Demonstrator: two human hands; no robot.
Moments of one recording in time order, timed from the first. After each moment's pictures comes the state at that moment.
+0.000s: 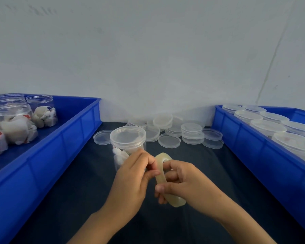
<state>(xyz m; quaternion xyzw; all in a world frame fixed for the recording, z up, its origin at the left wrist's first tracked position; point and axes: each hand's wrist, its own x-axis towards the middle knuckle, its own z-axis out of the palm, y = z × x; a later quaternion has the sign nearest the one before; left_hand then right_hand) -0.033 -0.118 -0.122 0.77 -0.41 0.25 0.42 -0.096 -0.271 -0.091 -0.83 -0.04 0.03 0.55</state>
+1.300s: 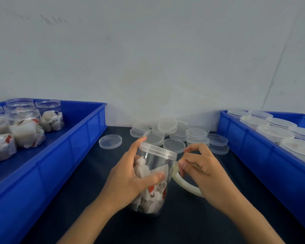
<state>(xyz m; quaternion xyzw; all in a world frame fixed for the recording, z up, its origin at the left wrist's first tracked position) -0.002 -0.101 -0.122 0.81 -0.29 0.03 0.51 -0.086 -0.292 -0.091 -0.92 0.00 -0.18 0.35</state>
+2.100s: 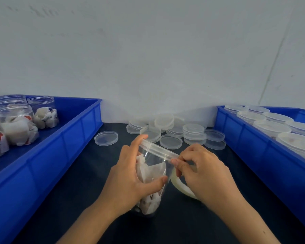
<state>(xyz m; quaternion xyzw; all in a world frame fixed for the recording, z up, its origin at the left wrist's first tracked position) -0.018 -0.108 -0.124 0.81 -0.32 0.07 0.48 -0.097 -0.278 -0.081 -0.95 0.06 -0.20 0.23</state>
